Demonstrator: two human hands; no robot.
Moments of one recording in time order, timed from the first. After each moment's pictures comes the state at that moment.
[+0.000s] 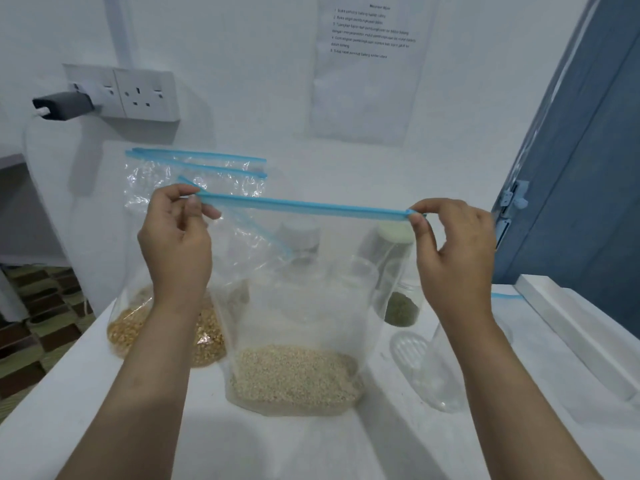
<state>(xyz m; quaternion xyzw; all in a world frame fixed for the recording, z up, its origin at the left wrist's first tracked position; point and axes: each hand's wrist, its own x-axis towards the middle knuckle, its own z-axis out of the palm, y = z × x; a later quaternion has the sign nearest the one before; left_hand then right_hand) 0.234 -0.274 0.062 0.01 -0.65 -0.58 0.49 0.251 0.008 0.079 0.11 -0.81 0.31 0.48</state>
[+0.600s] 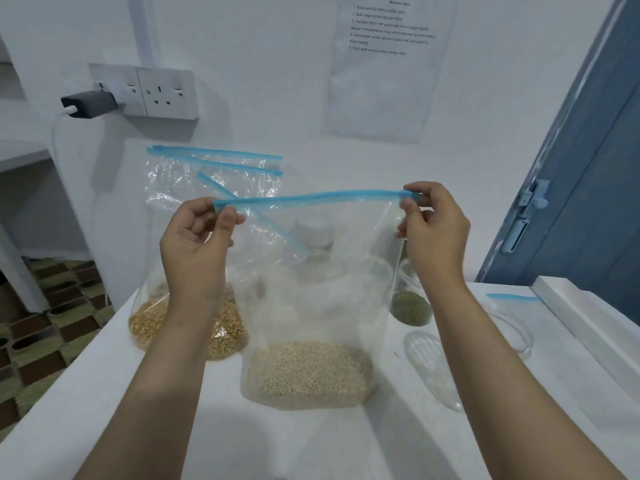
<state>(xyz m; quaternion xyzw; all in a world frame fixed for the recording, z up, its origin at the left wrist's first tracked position) 0.255 -0.273 0.055 -0.06 -0.58 -0.69 0.43 0.208 -0.024 0.085 0.06 -0.73 0.57 0.37</state>
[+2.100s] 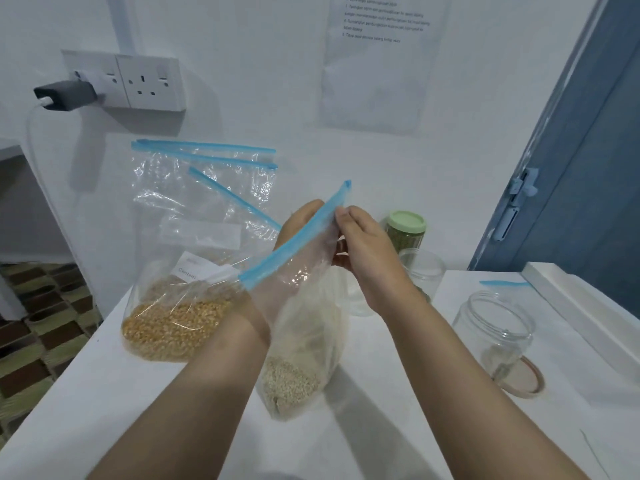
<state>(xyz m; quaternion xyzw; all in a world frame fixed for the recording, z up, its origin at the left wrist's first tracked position) 0.207 -0.200 0.062 -0.08 -0.67 -0.73 0.07 0.226 -0.097 0.067 0.09 -0.71 0.69 0.07</state>
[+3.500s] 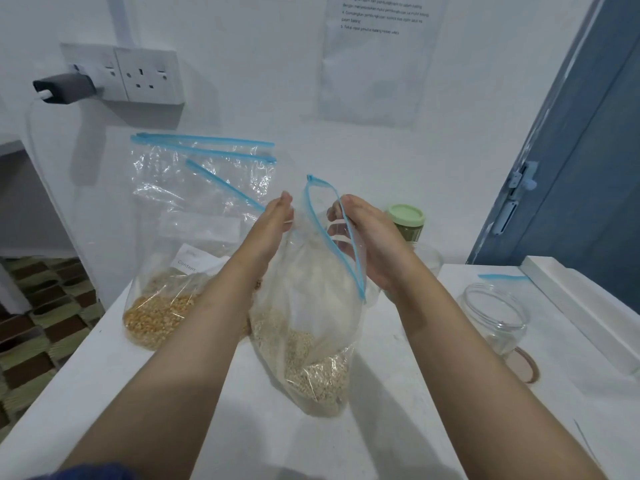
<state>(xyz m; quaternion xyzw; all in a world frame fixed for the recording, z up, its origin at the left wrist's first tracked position) 0.170 -0.244 0.038 -0.02 -0.74 -0.67 0.05 0.222 -0.079 0.080 0.14 -0.65 0.74 -0.04</state>
